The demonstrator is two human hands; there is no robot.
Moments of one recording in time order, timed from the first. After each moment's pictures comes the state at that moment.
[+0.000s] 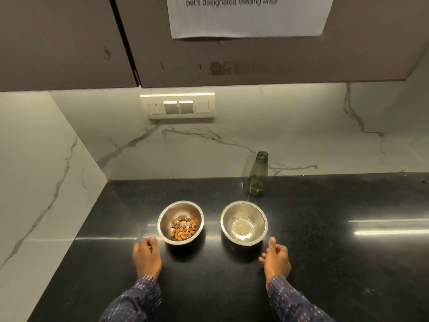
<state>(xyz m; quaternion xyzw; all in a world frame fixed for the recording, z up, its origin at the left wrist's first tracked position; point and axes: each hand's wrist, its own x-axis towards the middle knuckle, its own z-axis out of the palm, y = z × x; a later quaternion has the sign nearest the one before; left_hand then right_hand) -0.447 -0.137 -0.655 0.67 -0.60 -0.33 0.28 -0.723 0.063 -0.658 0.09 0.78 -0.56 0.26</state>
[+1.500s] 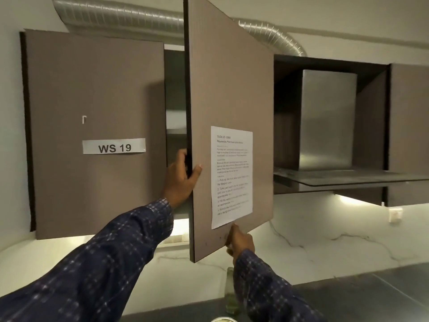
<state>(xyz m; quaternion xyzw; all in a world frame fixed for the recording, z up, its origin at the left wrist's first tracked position) -0.460 0.005 -0.033 0.07 -0.80 -0.20 0.57 -0.630 0.084 -0.210 -0.08 0.61 -0.76 0.23</state>
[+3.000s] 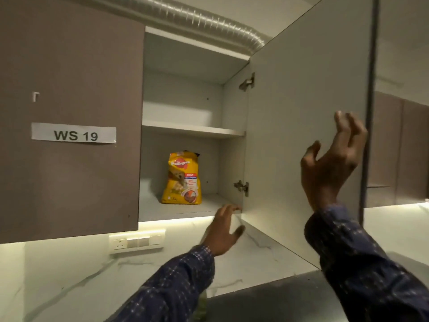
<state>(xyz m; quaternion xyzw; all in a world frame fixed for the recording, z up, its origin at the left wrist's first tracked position) -0.605 0.055 -0.174 -0.01 -0.90 -0.25 0.37 -0.632 0.292 0.002 -0.23 0.53 -0.51 -0.64</state>
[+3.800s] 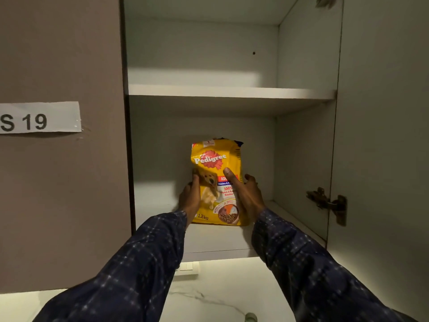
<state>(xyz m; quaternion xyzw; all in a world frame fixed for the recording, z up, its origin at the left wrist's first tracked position) -0.737 -0.263 -0.111 0.36 -0.66 -0.51 0.43 -0.864 -0.147 -0.104 -0.35 0.64 -0.67 0.15</state>
